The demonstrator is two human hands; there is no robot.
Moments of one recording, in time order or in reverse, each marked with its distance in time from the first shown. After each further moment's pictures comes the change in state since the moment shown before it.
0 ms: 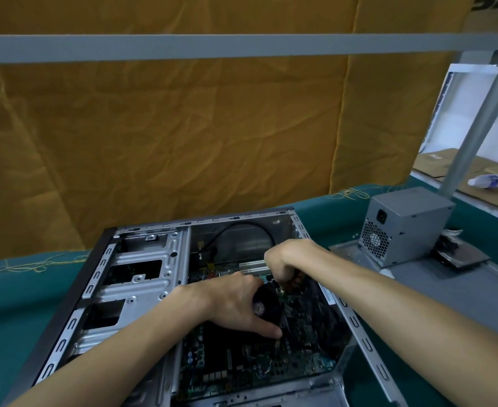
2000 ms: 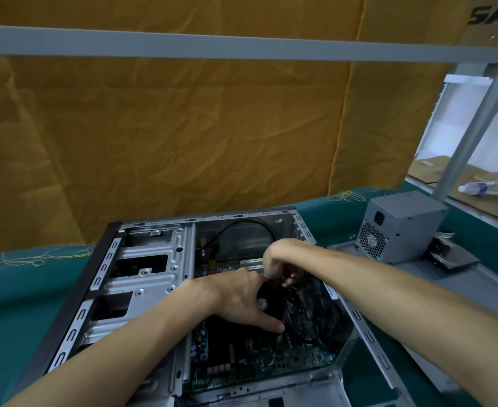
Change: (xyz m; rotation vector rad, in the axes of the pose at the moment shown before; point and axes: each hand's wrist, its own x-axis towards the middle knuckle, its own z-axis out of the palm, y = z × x) left_hand 0.000 -0.004 0.002 0.018 0.065 0.053; right_hand 0.021 -0.019 -0.002 0.241 -0.390 0.251
